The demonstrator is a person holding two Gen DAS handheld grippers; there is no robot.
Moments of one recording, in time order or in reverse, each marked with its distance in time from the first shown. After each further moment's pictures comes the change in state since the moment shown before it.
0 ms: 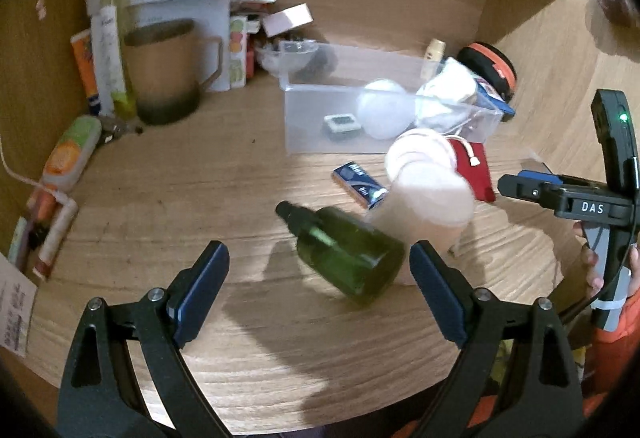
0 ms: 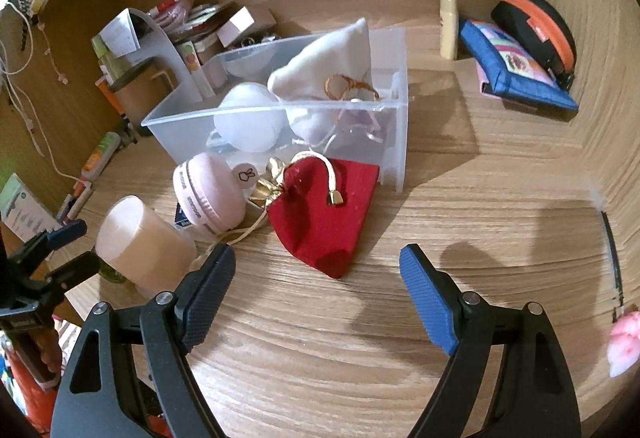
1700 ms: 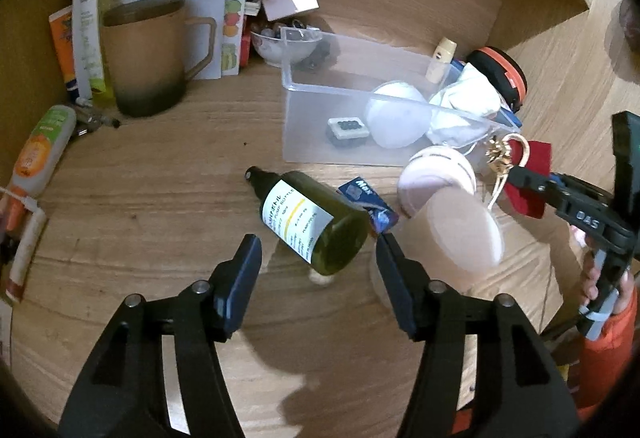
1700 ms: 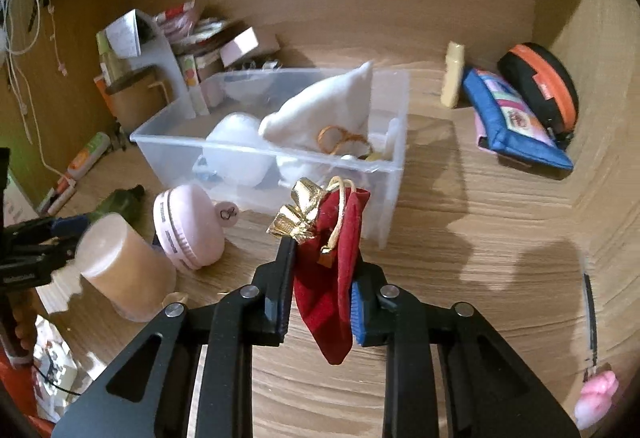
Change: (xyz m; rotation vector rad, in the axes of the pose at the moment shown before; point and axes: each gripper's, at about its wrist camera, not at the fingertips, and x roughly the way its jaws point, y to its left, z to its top) left arm 0.037 0.010 0.025 -0.055 0.054 -0.053; right arm -0.001 0.002 0.015 -0.114 -0.112 -0.055
